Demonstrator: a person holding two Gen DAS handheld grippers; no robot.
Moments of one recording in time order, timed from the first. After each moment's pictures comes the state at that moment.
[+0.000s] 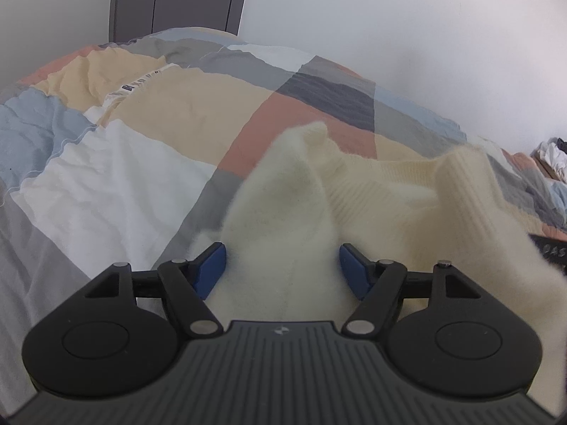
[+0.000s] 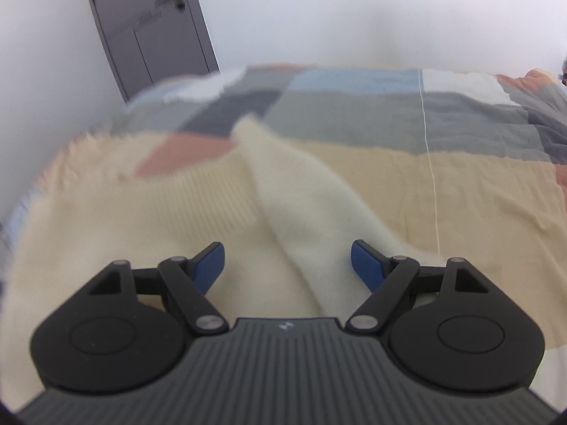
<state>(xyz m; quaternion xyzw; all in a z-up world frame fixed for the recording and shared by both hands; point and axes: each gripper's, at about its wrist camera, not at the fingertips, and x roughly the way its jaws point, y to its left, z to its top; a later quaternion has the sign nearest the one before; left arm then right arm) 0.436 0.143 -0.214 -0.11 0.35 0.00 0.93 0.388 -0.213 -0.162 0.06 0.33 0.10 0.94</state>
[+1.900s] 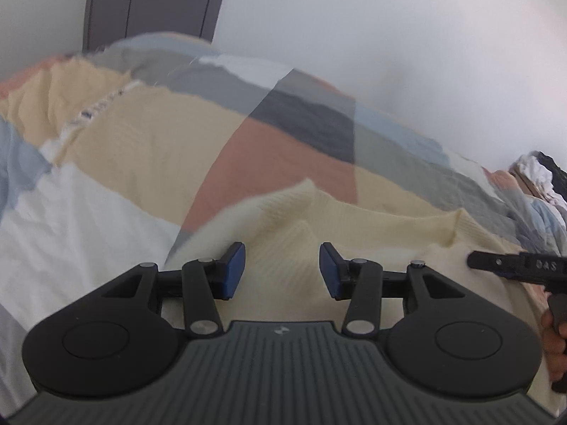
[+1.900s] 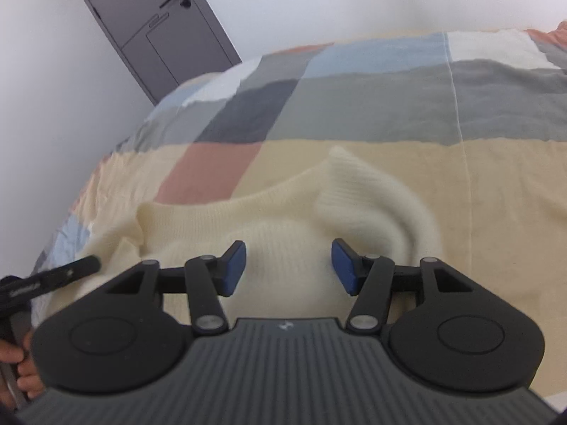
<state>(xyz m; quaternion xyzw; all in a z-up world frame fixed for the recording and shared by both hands) 0.500 0.156 -0.195 -0.14 0.35 -0.04 0.93 0.442 -0.243 -0.151 0.15 0.37 0.17 0.90</state>
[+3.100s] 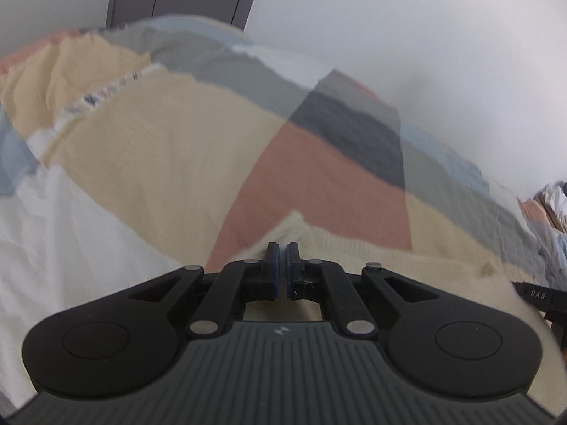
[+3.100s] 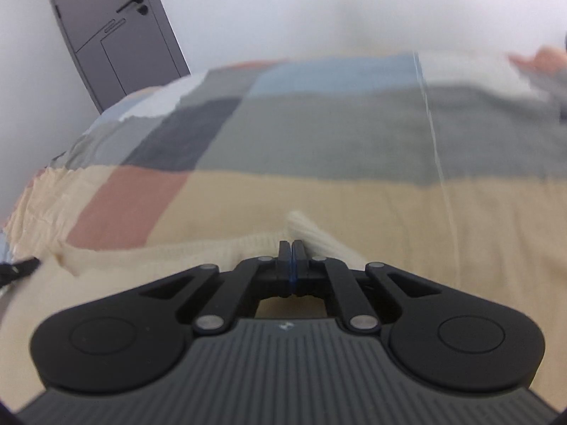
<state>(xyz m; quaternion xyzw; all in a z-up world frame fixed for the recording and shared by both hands) 0.565 0.183 -0.228 -0.17 0.36 -0.01 0.92 0.500 -0.240 -0.186 0.12 0.35 0.08 0.93</state>
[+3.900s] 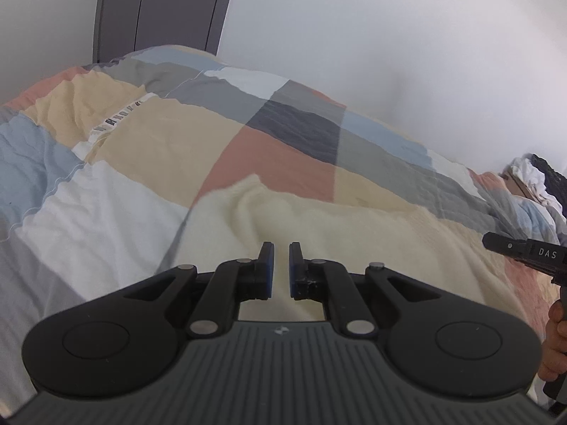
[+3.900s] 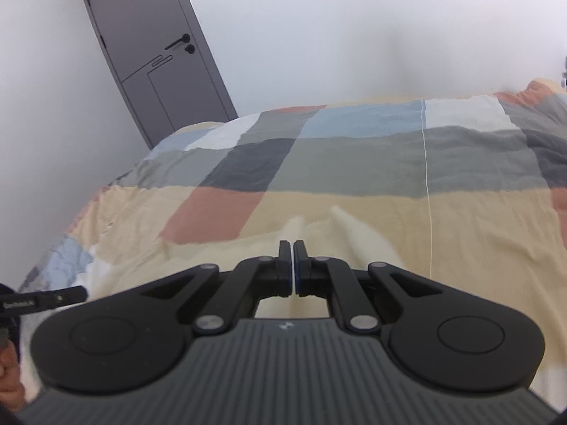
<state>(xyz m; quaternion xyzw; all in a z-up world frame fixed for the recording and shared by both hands) 0.414 0.134 -0.144 -0.13 0.33 -0.04 0.93 0.364 -0.244 -0.101 0.14 0.28 0.13 0.94</state>
